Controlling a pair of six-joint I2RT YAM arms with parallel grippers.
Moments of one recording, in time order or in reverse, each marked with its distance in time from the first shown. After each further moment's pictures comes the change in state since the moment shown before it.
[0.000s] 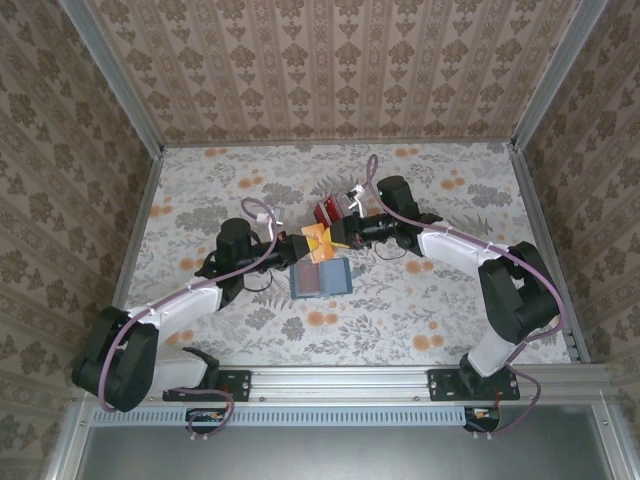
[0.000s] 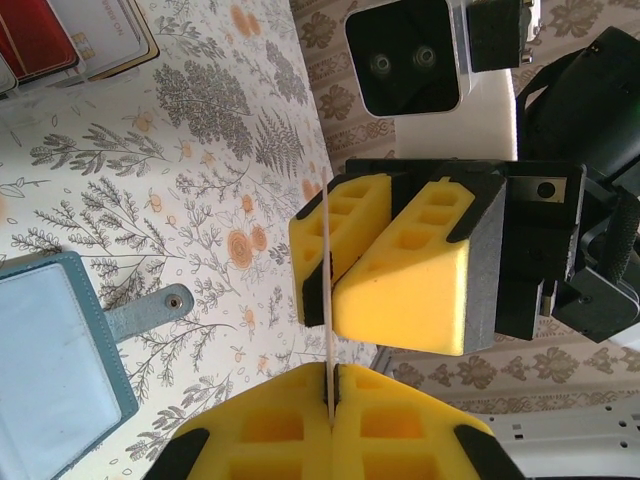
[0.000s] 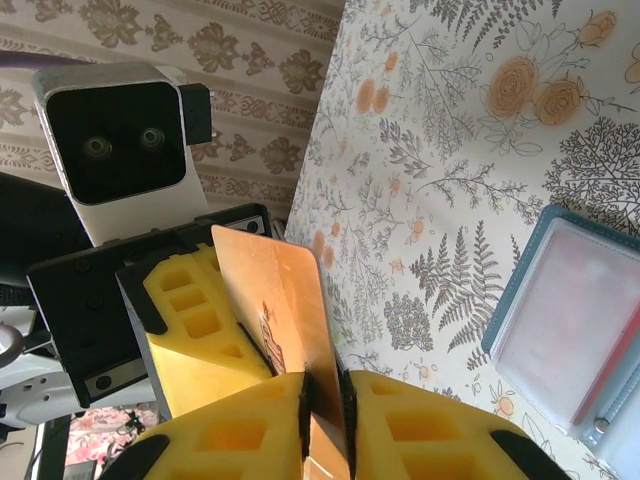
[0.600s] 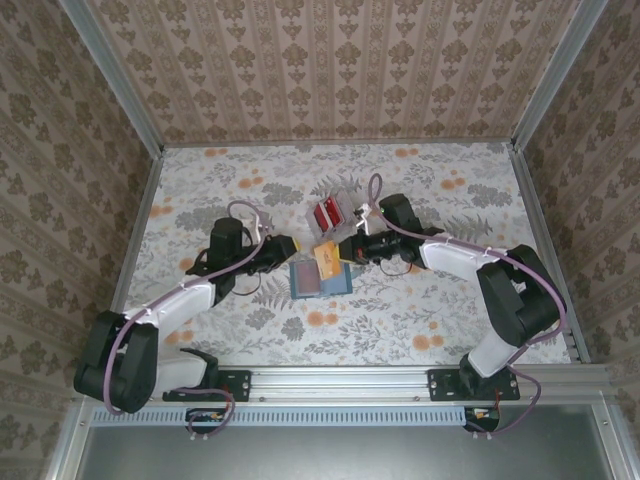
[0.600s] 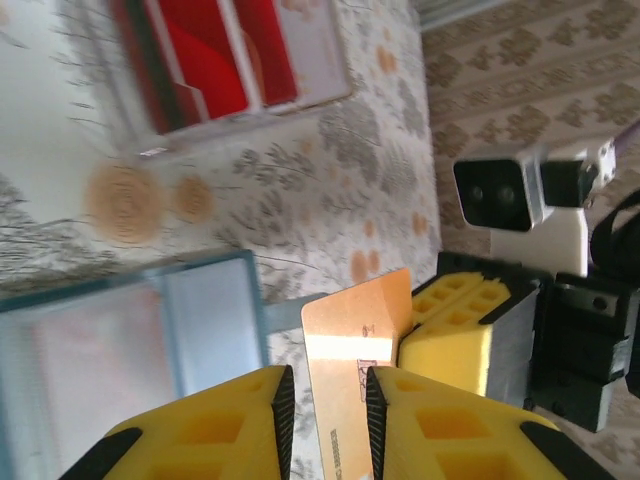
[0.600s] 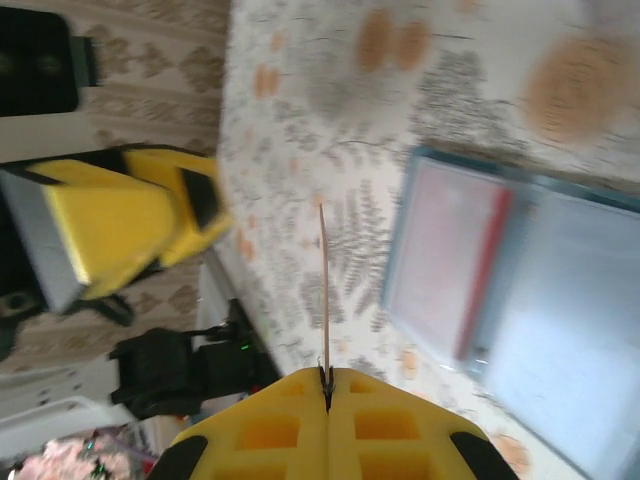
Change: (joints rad) left arm 0.118 -0.011 0.002 -0.264 -0.099 0.117; right arm 0.000 -0.023 -0.153 -0.043 0.164 -0.032
